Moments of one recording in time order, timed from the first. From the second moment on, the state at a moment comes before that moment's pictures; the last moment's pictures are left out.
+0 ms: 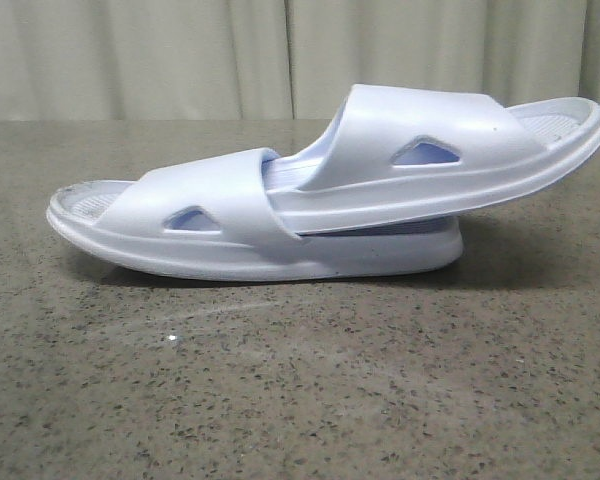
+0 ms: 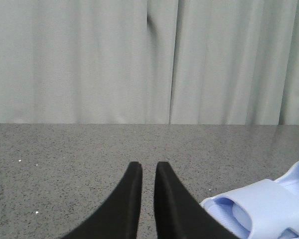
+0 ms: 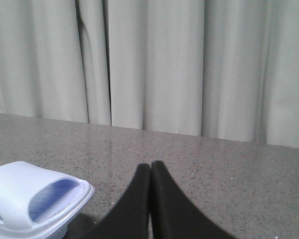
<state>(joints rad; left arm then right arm) -0.23 0.10 -0.17 -1.30 0.14 1.18 0.11 0.03 -0.29 0.40 0.25 -0.46</state>
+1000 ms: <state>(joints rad) -0.23 0.00 0.00 0.08 0.18 0.03 0.11 0.03 -0.29 0.40 0.25 -0.46</state>
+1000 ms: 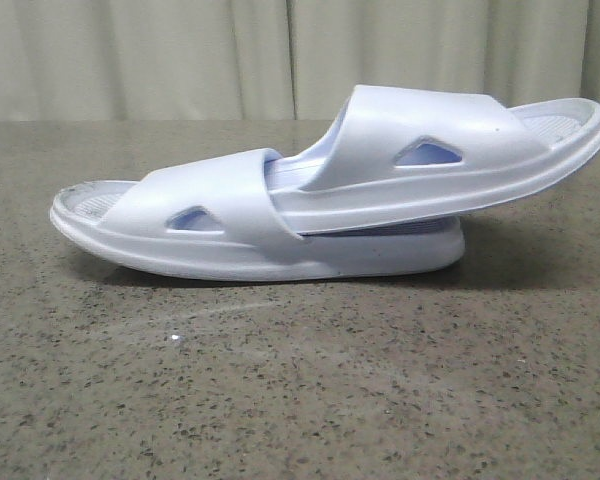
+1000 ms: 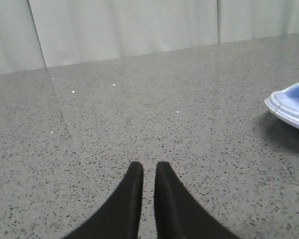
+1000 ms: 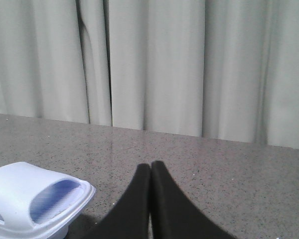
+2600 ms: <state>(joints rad) -0.23 0.00 0.00 0.07 0.10 0.02 0.11 0.03 -0.24 0.29 0.21 -0.34</state>
